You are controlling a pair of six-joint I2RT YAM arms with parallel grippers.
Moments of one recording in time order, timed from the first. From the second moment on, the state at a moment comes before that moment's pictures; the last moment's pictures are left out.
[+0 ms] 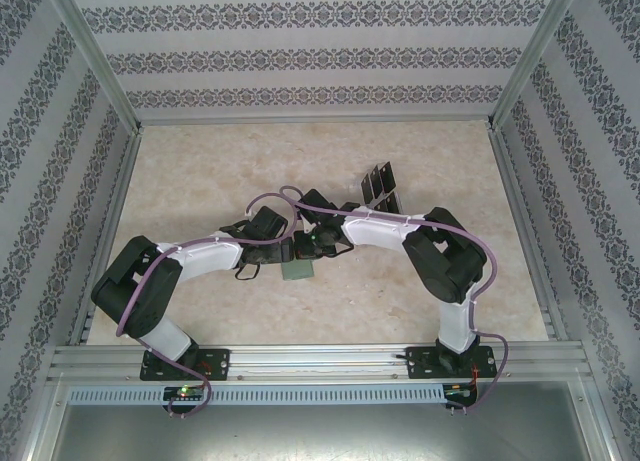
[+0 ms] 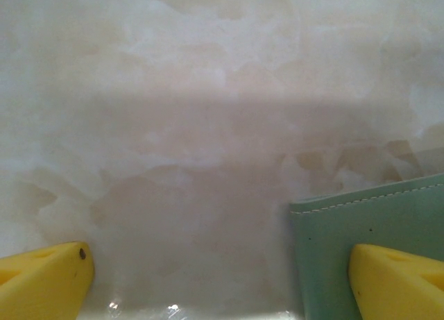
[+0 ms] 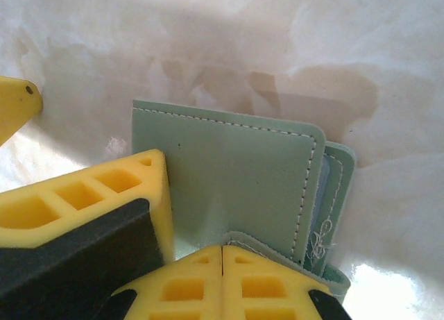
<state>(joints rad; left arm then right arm) -0.58 1.60 0.78 -0.32 -0.17 -0.66 0.80 1.94 1.24 -0.44 -0.29 0.62</state>
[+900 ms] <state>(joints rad) -0.52 1.32 0.56 -0.25 -0.19 -0.99 0.83 1.99 1.32 -0.53 -0.22 0.55</state>
